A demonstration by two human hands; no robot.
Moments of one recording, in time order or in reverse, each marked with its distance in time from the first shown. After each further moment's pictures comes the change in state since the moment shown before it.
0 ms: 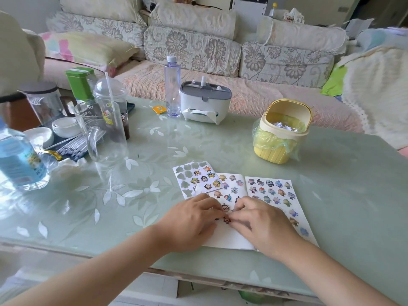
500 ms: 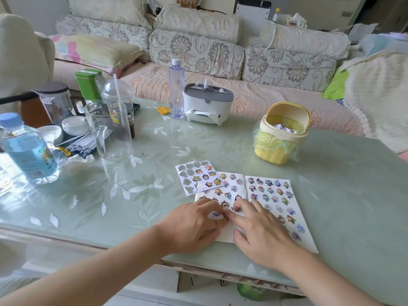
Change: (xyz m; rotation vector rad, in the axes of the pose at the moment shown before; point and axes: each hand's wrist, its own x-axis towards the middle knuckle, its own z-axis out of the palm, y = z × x) left_hand -0.011 0.015 -0.001 0.079 -0.030 0.062; right_hand -0.019 -0.014 0.004 -0.198 -0.095 -0.034
